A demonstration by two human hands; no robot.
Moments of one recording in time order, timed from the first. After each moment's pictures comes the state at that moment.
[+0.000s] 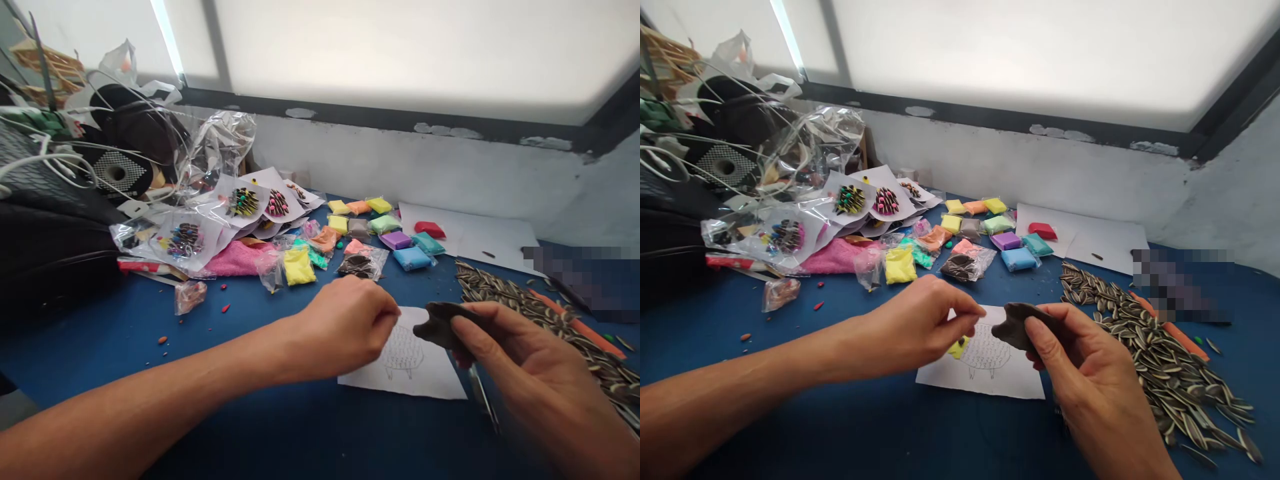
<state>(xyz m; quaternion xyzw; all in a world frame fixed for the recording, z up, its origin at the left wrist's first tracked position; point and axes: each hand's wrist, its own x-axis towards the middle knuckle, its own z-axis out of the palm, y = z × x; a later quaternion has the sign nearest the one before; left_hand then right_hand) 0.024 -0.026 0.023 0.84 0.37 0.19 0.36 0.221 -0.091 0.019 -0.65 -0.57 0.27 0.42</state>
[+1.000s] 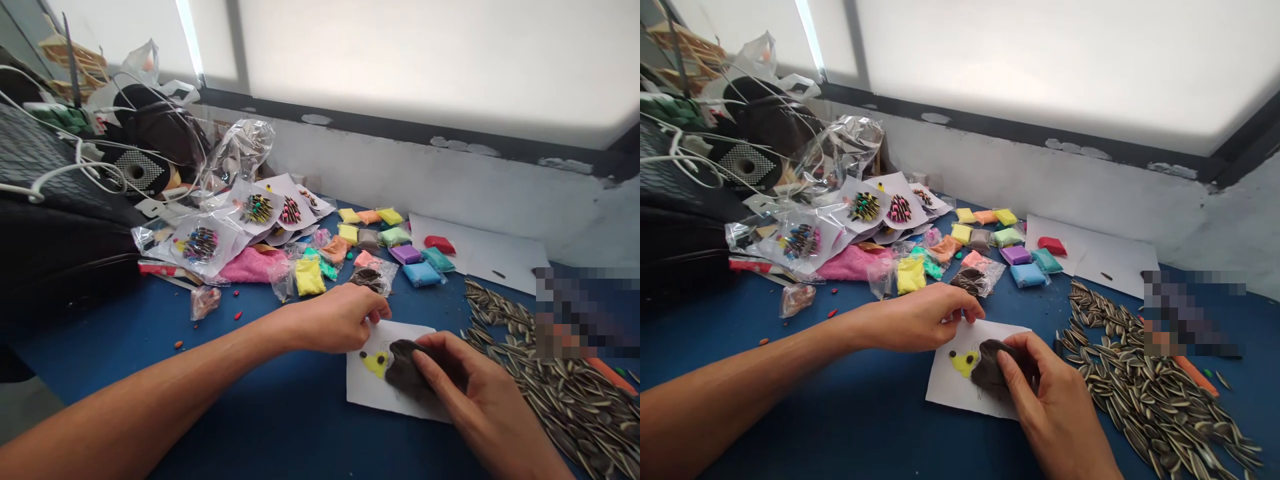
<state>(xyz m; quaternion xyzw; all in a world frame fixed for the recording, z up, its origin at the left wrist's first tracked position) 0.005 0.008 0.013 0.87 0.33 0.13 0.35 0.207 -0.086 0.002 -0.65 -0.64 0.31 0.29</state>
